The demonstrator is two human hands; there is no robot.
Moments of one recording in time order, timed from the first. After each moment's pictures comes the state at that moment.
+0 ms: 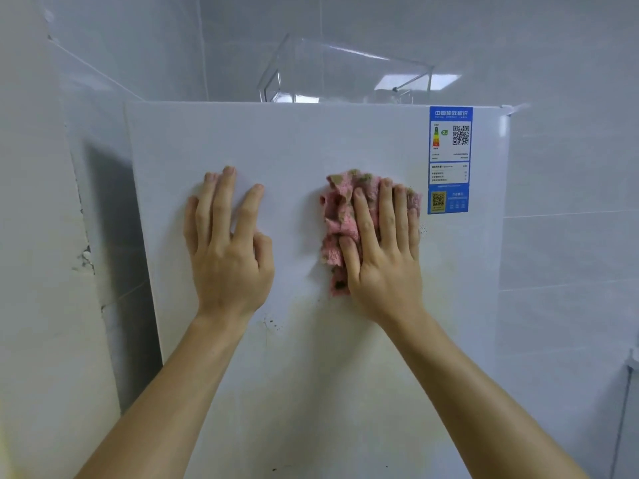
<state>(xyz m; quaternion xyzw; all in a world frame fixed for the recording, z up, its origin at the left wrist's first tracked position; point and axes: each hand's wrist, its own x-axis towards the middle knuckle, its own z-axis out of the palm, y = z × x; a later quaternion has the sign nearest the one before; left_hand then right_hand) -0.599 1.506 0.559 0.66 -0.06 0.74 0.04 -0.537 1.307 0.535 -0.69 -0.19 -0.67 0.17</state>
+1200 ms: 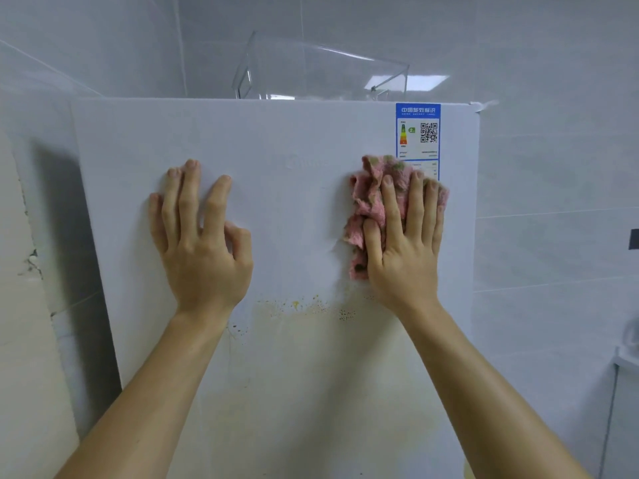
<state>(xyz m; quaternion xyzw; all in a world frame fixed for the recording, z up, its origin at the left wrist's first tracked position) -0.582 1.486 0.562 0.63 -0.03 0.78 0.04 -0.506 1.244 0.537 -0.70 -0.14 -0.66 0.25</state>
